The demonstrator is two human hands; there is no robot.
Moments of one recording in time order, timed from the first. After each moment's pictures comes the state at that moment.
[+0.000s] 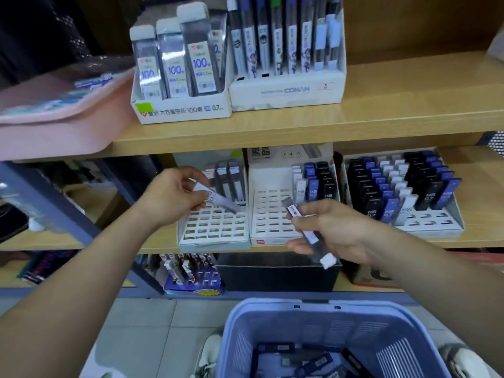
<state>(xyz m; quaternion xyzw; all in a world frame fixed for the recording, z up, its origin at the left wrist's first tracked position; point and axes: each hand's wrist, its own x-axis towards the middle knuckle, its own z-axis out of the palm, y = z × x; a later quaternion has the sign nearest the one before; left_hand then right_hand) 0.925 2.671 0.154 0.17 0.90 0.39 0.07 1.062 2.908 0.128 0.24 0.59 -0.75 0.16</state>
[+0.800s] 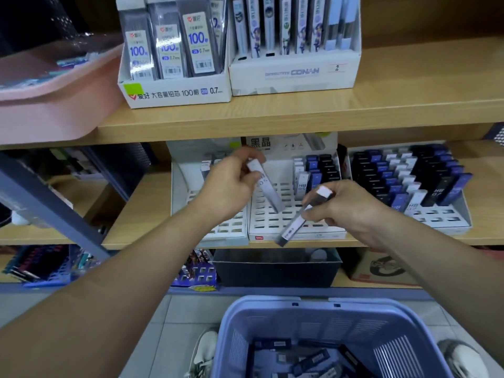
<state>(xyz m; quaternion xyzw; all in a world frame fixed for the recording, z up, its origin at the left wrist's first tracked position) 0.942 2.753 0.134 0.29 0.86 0.42 0.03 1.045 2.932 0.116 0.22 0.76 -0.61 0.03</state>
